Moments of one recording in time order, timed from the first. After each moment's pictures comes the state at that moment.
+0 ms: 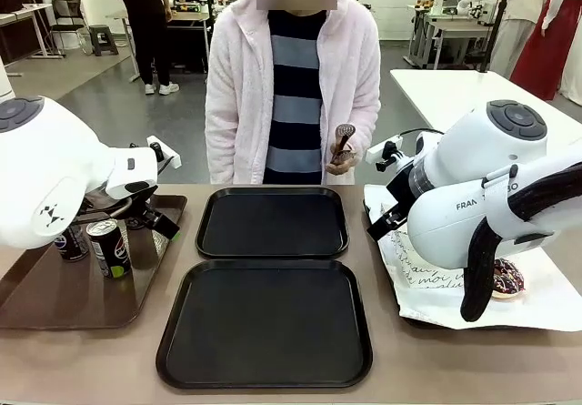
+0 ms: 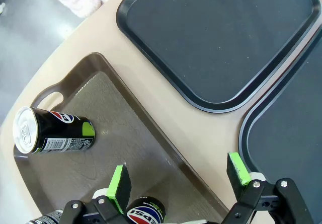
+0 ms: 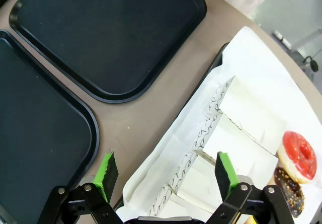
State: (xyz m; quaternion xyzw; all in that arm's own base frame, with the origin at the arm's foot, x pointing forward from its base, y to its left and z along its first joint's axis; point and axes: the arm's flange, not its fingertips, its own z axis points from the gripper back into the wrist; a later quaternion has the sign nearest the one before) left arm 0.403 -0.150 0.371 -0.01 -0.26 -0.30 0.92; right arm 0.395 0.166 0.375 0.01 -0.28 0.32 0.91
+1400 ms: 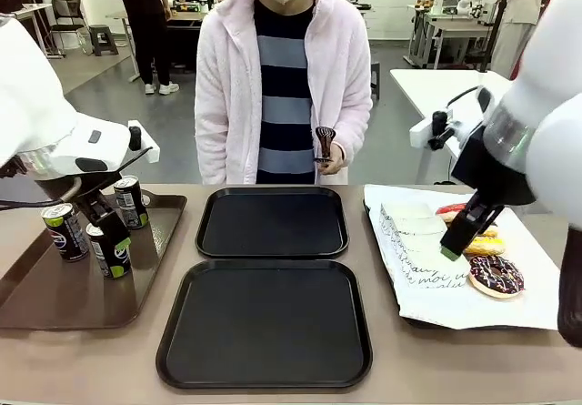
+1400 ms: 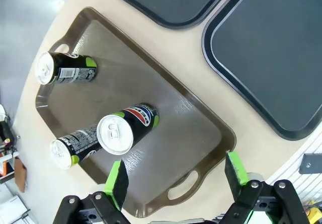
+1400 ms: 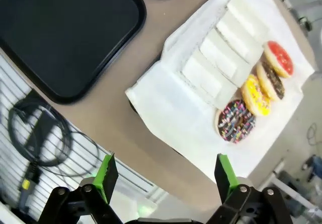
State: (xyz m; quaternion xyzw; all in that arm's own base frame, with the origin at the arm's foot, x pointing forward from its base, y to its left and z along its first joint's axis) left arm 0.325 -0.145 0.463 0.07 -0.15 -0.38 0.91; right arm 0.259 0.136 0.510 -0.04 -0.14 0.35 0.92
